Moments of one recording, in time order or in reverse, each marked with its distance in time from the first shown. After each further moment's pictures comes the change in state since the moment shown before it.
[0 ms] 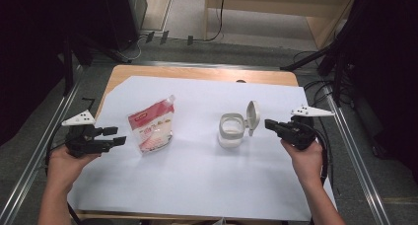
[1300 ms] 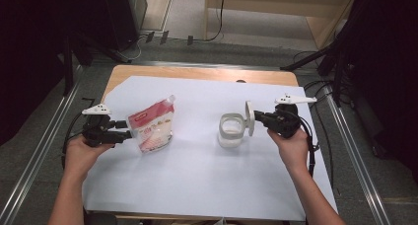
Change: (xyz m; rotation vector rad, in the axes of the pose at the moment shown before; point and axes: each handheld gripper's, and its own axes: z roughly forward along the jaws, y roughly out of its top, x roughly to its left) left arm 0.001 0.021 0.036 0.049 -0.032 -0.014; right arm 0.010 0.027 0.035 0.029 0.033 -0.029
